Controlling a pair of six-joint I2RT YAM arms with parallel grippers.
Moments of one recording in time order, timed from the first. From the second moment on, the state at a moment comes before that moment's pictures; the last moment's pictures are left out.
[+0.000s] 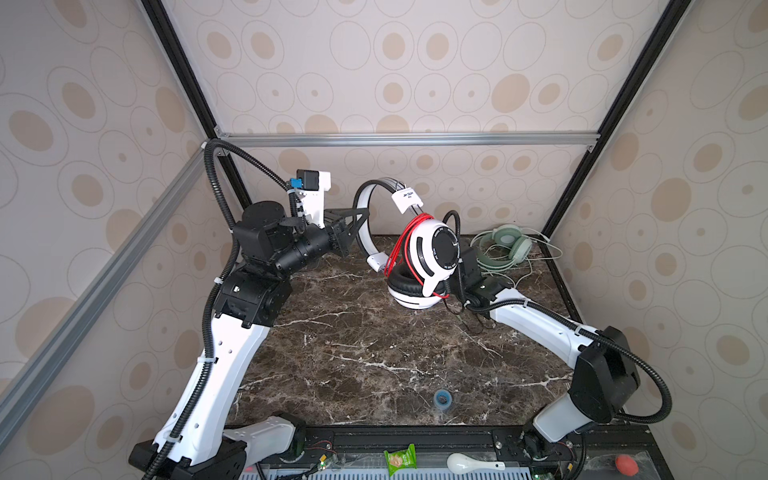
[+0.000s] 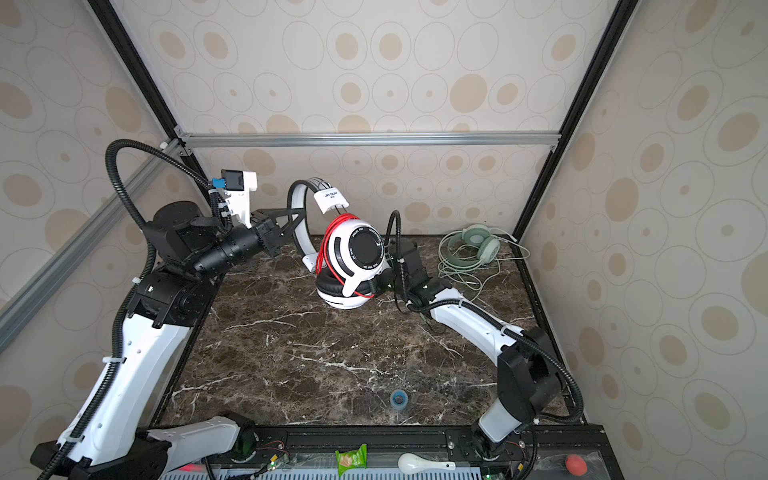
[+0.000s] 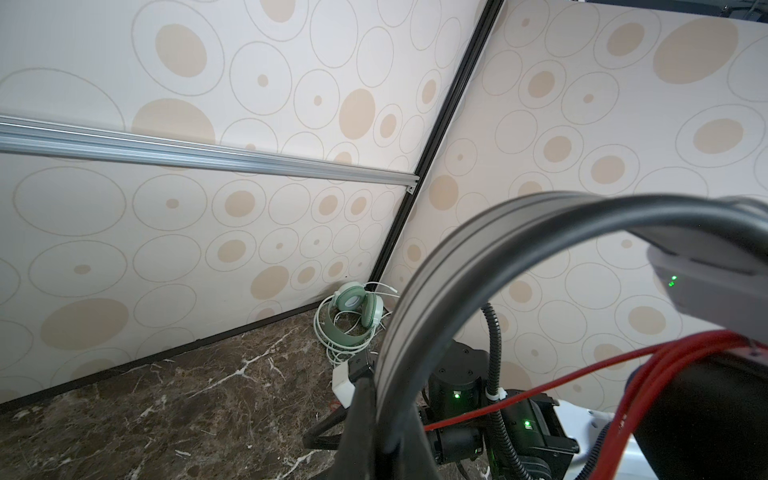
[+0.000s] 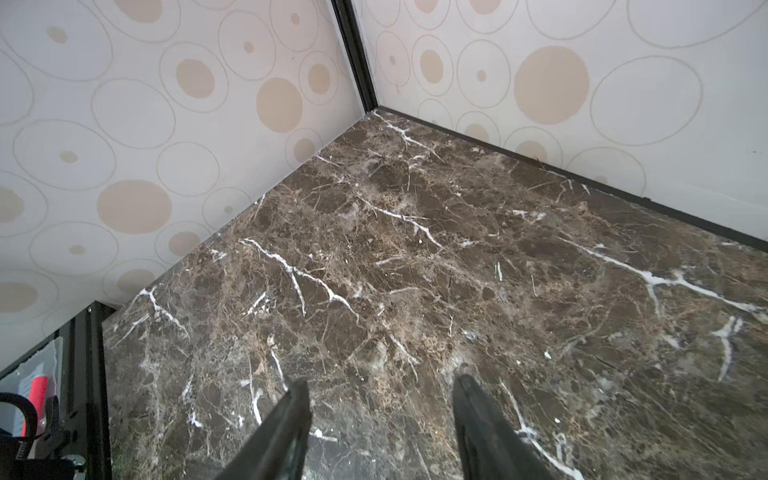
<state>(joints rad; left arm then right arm) -0.36 1.20 1.62 -0.41 0.46 -0.39 0.61 1.58 1.24 -0.10 -0.31 0.11</state>
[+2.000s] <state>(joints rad) -0.35 1.35 1.57 -0.37 -0.23 -0.85 0.87 1.48 1.07 -0.41 0.04 0.17</state>
